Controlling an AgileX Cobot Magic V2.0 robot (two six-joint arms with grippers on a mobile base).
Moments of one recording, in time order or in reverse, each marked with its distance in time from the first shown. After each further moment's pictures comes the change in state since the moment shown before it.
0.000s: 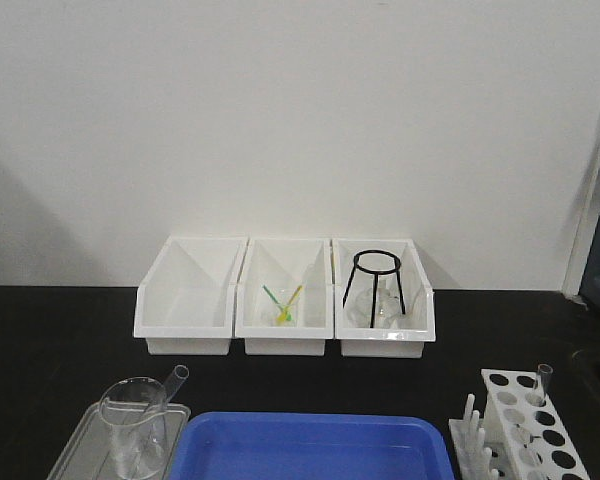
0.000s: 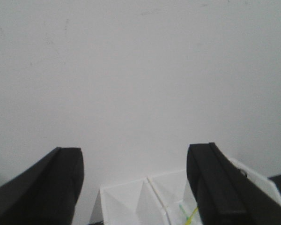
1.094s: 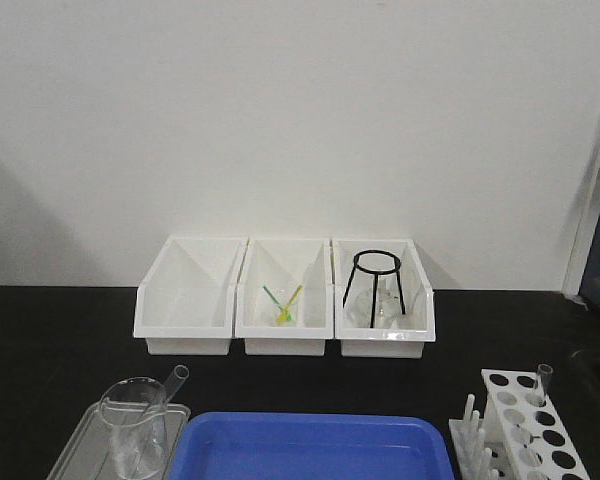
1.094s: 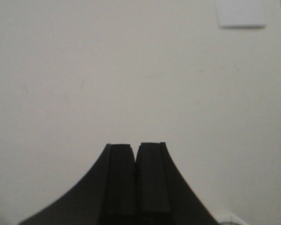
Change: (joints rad) left arm 0.000 -0.128 0.002 -0.033 -0.065 -0.043; right arm -0.053 -0.067 0.016 -0.016 0.000 -0.039
